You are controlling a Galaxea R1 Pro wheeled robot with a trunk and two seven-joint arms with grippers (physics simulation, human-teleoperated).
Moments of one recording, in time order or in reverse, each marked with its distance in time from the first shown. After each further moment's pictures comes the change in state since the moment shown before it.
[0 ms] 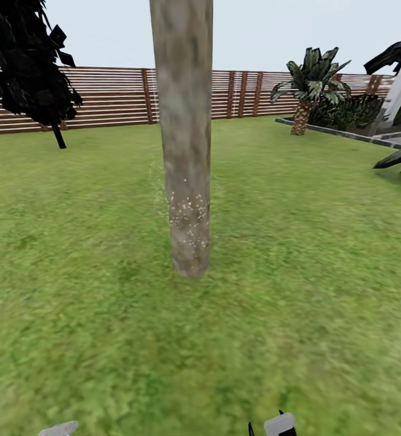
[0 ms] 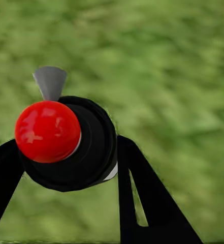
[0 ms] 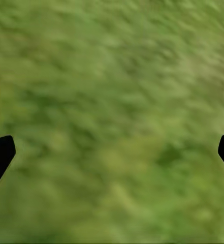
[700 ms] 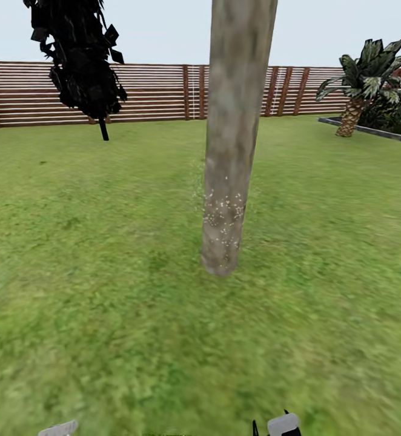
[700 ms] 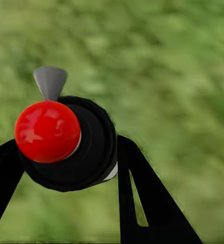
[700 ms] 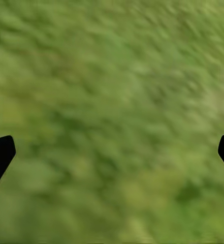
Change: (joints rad) left arm 0.000 -0.001 0.000 0.000 0.000 0.000 0.001; right arm 0.000 0.002 0.000 0.002 -0.001 0.002 -0.074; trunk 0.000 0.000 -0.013
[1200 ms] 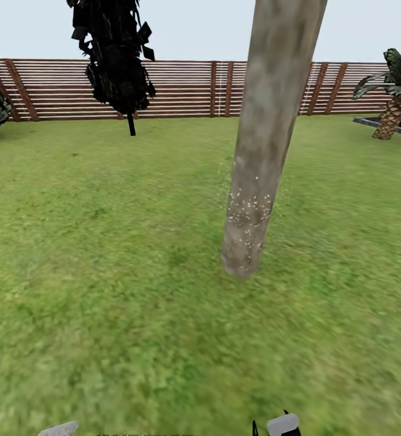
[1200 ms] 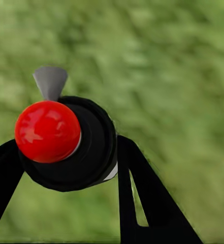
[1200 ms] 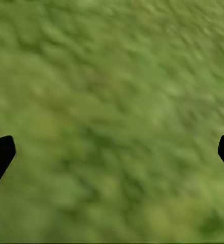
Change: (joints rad) left arm 0.000 0.000 0.000 0.002 0.000 0.000 0.001; right arm 0.000 0.001 0.001 0.001 -0.001 0.002 0.003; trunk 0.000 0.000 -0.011
